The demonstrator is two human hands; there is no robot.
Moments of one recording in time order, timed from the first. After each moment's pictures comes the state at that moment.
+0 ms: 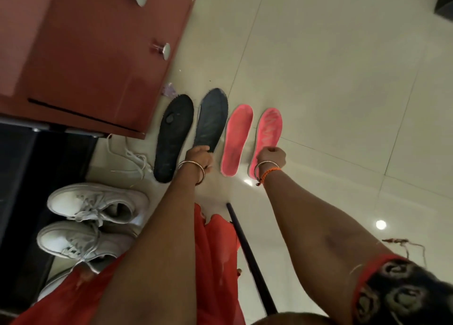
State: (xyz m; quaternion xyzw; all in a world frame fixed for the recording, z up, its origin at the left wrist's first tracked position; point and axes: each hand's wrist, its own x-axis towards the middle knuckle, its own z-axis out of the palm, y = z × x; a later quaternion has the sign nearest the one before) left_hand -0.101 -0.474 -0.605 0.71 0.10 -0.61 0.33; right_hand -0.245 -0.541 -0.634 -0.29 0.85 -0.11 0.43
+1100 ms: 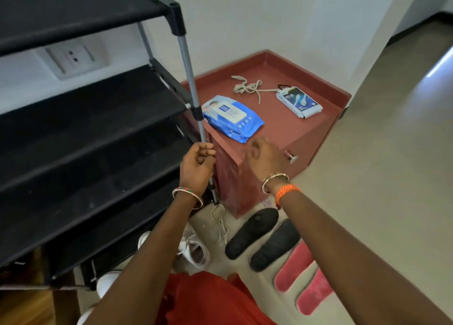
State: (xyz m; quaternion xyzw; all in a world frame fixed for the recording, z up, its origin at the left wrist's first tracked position) left_hand 0.031 -0.348 -0.288 0.75 -0.11 -0.10 0.64; right_hand -0.007 -0.505 -0.319 -0.88 0.22 -0.24 0.34
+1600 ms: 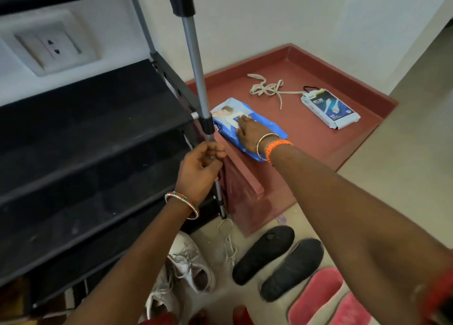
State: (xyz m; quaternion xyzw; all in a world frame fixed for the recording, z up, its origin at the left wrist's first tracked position) left_hand 0.102 -0.358 -0.306 0.76 -0.16 -0.12 0.62; right_hand 0.155 -0.550 -0.331 -0.98 0.08 0.07 0.17
